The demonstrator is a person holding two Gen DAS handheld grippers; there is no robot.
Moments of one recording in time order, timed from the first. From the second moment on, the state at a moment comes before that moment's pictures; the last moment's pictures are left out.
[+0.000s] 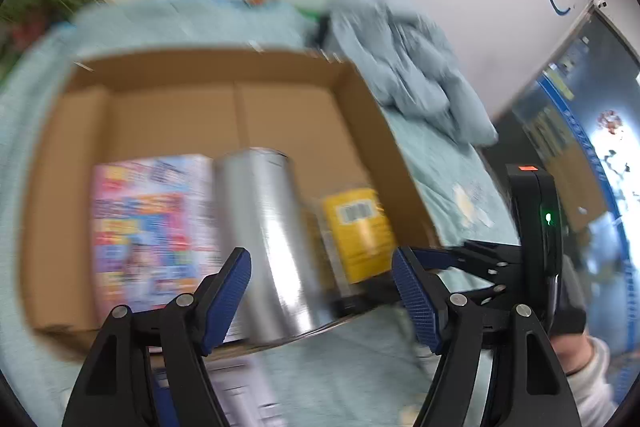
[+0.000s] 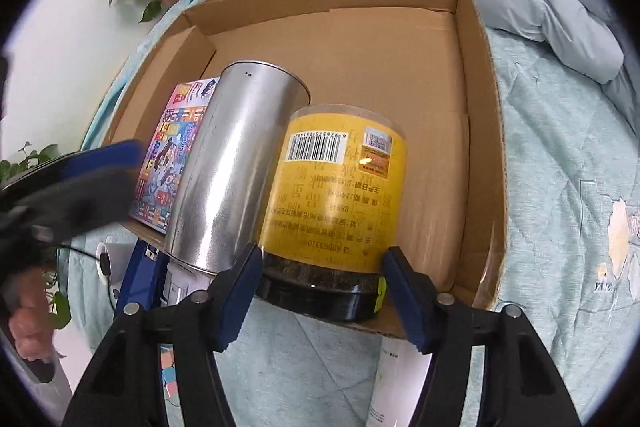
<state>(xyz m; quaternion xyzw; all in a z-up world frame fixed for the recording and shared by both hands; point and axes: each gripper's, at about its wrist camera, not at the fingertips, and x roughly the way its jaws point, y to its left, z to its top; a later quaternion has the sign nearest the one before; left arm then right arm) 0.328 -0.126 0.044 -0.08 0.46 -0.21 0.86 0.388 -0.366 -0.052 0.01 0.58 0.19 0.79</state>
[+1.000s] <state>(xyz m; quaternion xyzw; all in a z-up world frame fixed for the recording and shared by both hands) 0.113 -0.052 0.021 -0.02 0.31 -0.04 0.95 0.170 -0.358 -0.017 -0.01 0.32 0.15 0.94</state>
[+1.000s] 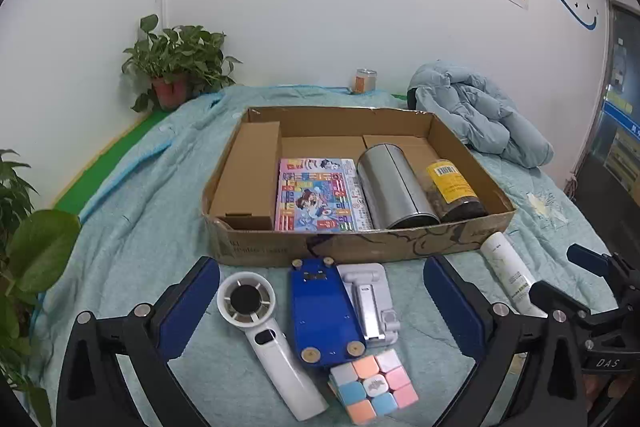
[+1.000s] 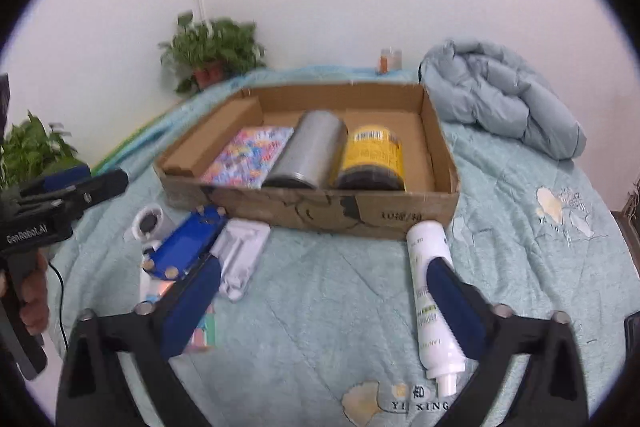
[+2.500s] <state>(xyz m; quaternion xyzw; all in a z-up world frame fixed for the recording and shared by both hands) 0.151 -0.198 -0.065 -0.12 0.52 -0.33 0.77 0.160 -0.442 -0.086 0.07 0.48 0.18 0.85</state>
